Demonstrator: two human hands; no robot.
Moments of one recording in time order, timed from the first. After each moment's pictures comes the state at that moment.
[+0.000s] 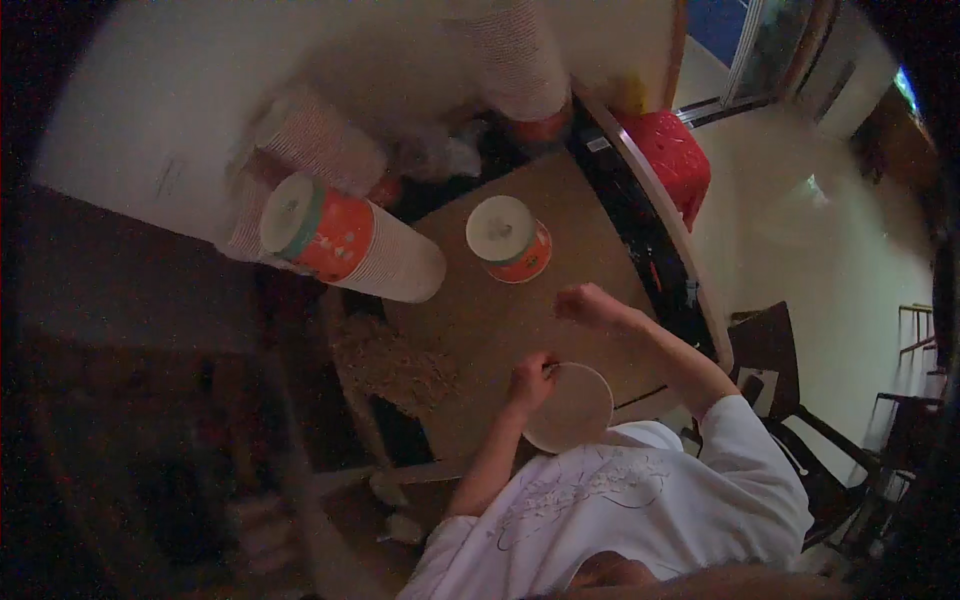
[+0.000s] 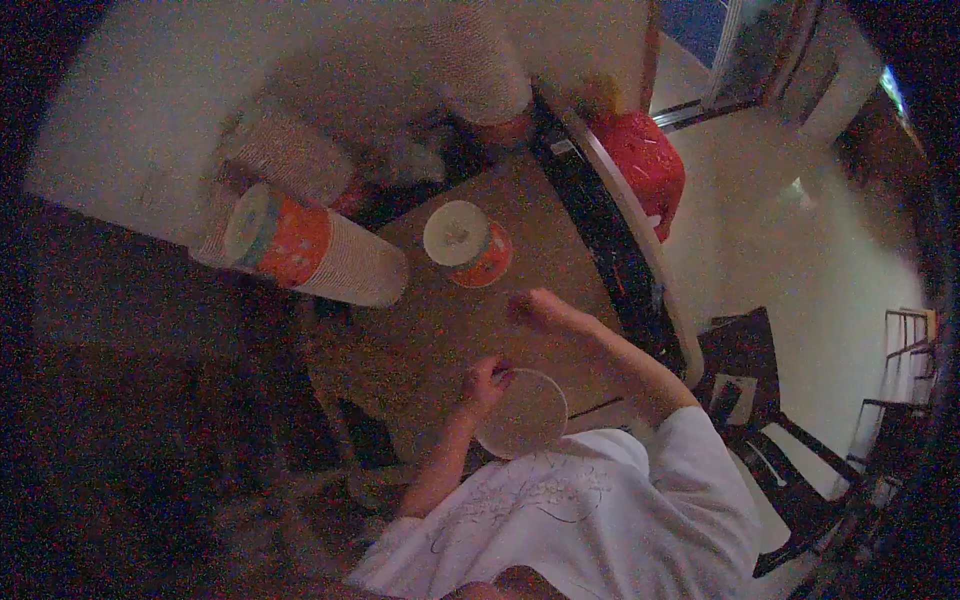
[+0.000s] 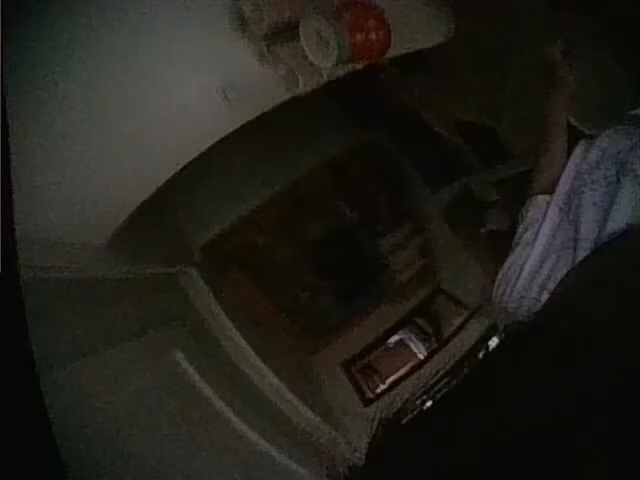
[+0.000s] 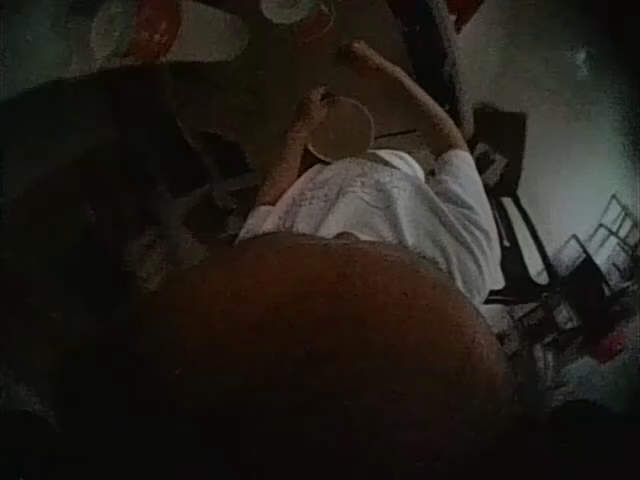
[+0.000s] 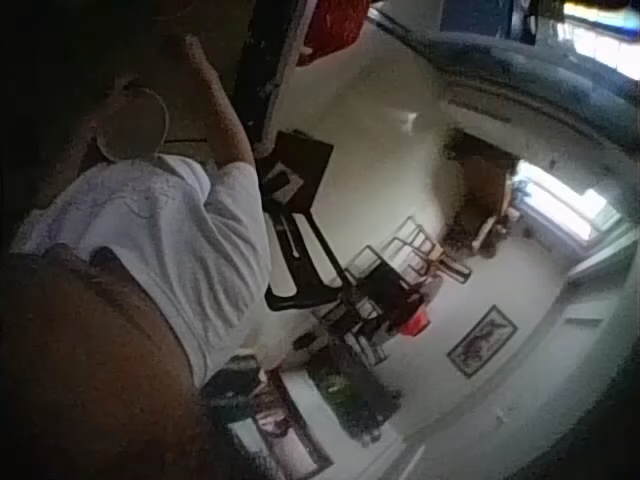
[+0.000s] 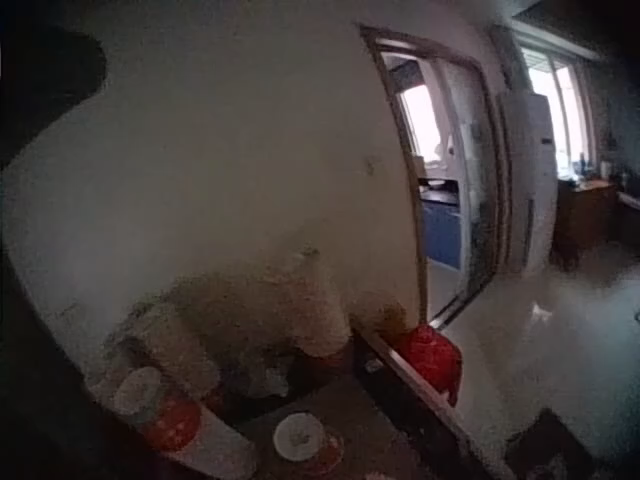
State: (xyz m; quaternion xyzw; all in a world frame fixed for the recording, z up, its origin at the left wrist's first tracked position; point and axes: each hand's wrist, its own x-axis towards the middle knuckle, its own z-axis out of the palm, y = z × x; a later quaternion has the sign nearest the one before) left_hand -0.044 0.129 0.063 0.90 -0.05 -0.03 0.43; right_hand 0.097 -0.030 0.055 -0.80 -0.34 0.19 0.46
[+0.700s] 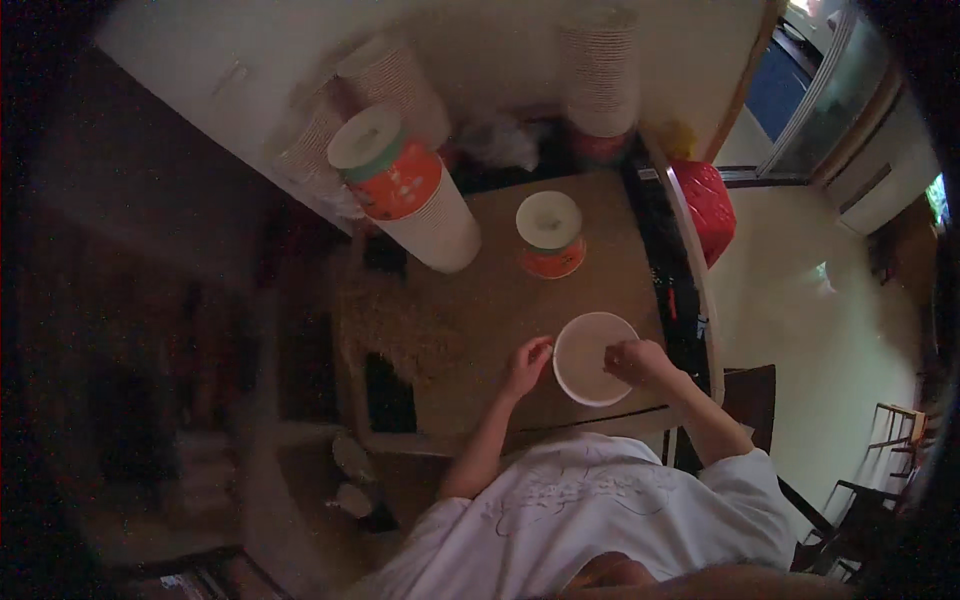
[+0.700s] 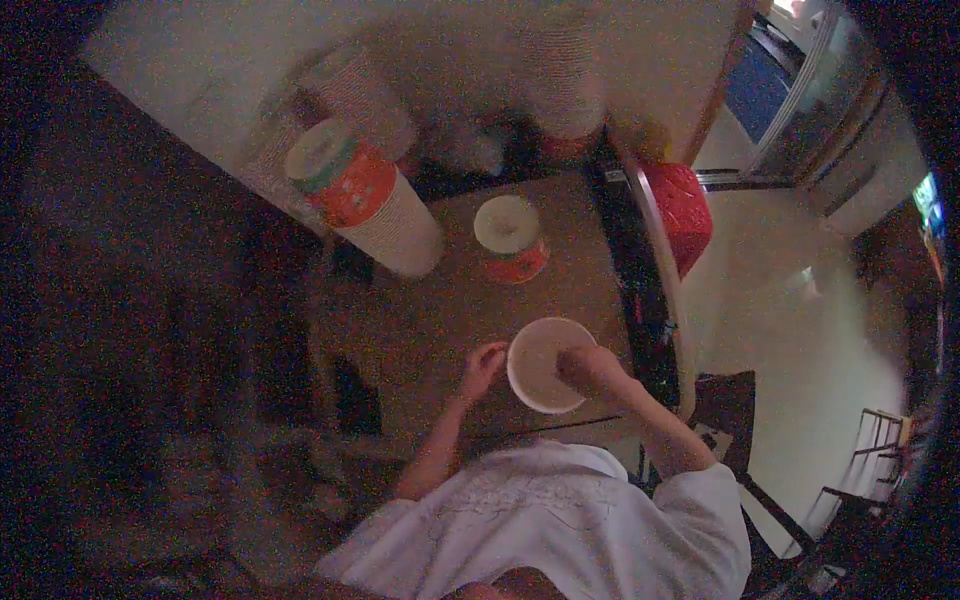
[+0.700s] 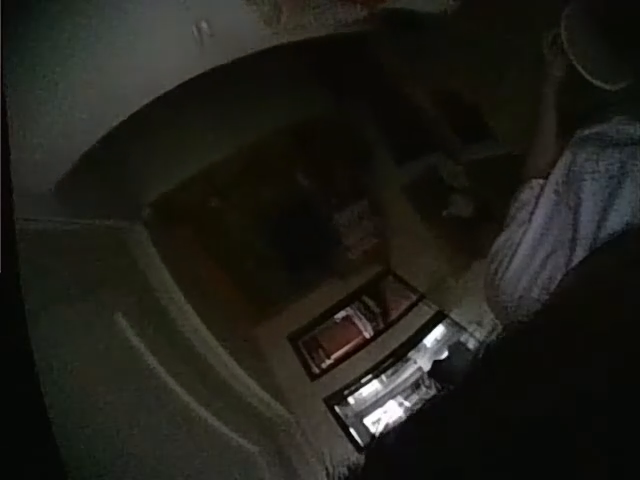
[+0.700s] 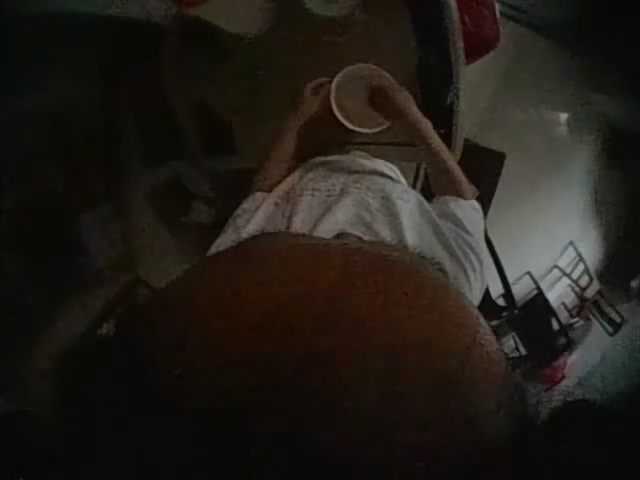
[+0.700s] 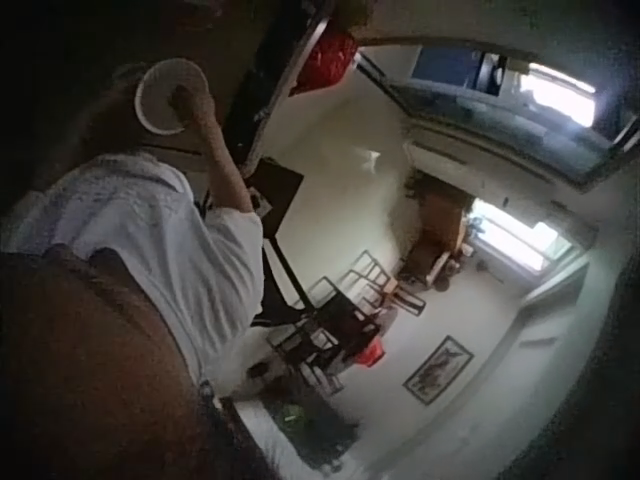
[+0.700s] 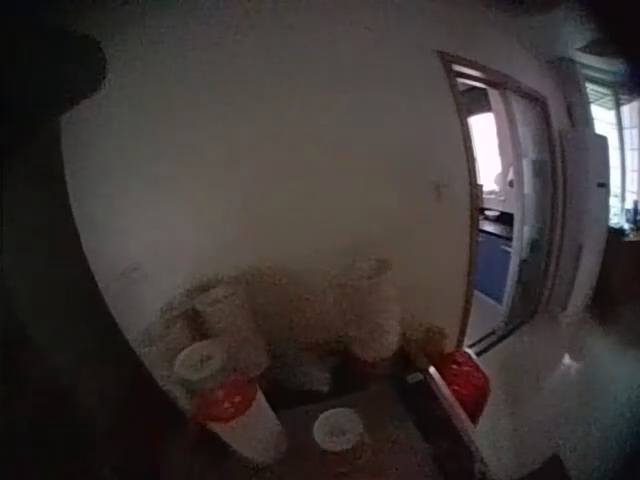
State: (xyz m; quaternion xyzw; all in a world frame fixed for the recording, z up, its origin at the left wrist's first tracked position) left_hand -0.048 0.190 0.030 0.77 0.04 0.03 0.63; right_hand 0.003 -0.041 0.140 -0.90 -0.36 0.19 0.18
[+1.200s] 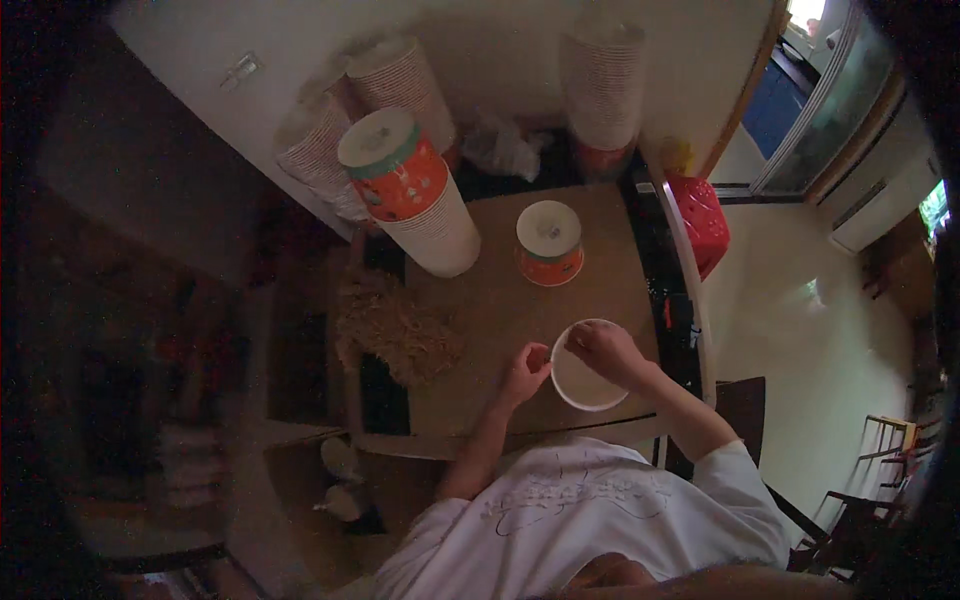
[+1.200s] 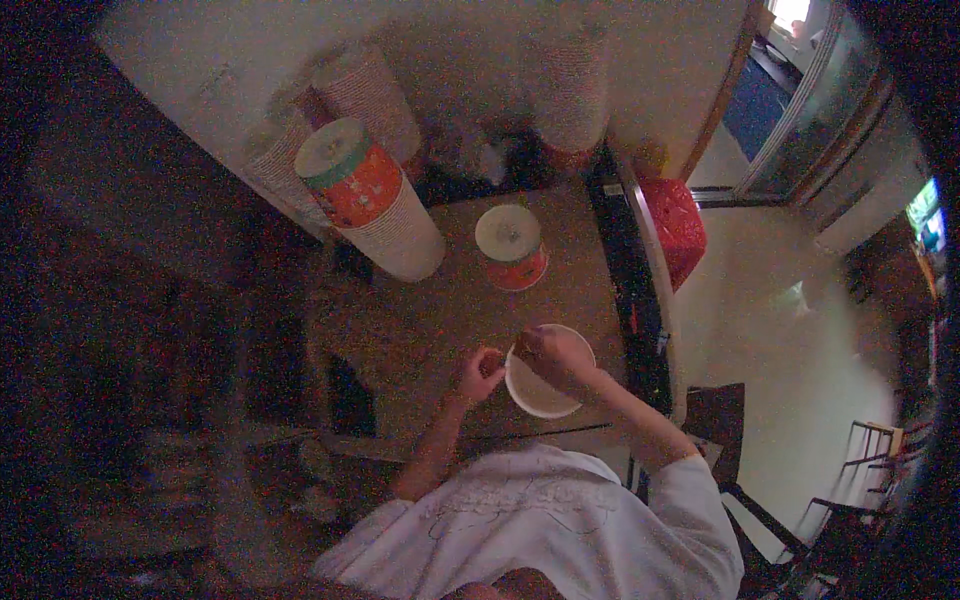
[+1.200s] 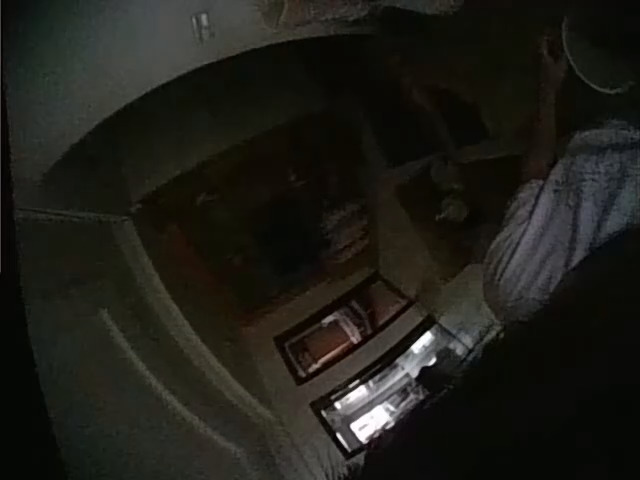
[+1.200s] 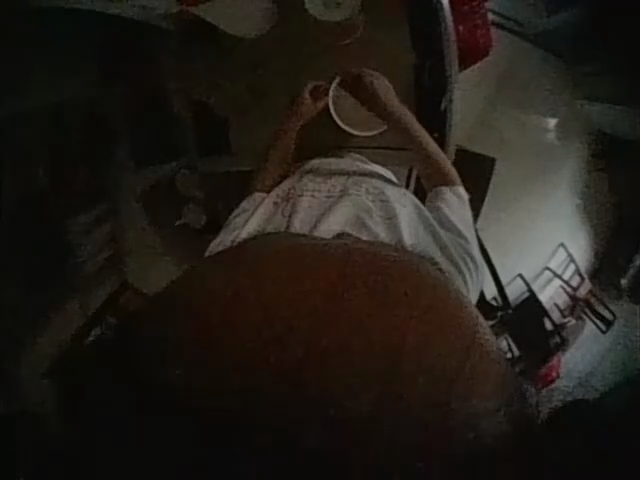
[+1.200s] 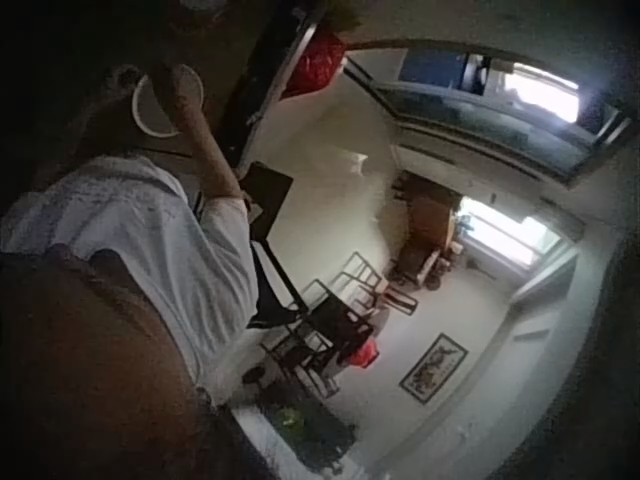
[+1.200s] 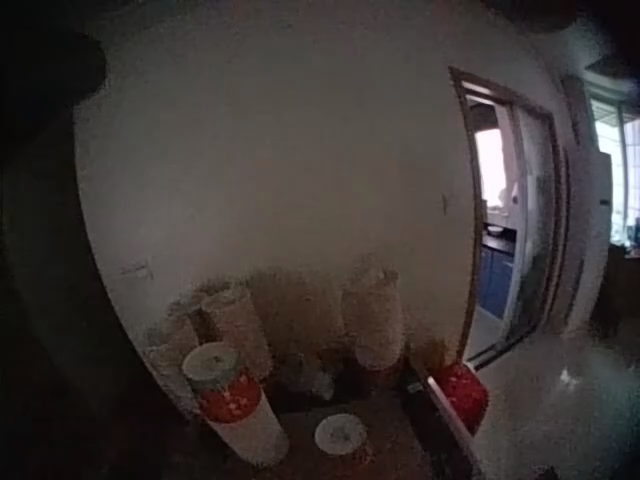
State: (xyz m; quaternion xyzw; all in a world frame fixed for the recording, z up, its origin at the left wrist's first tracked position) left_hand -0.110 0.177 0.086 0.81 0.03 0.06 0.58; right_hand -0.042 -0.001 0.172 -0.86 -0.37 0.01 0.36
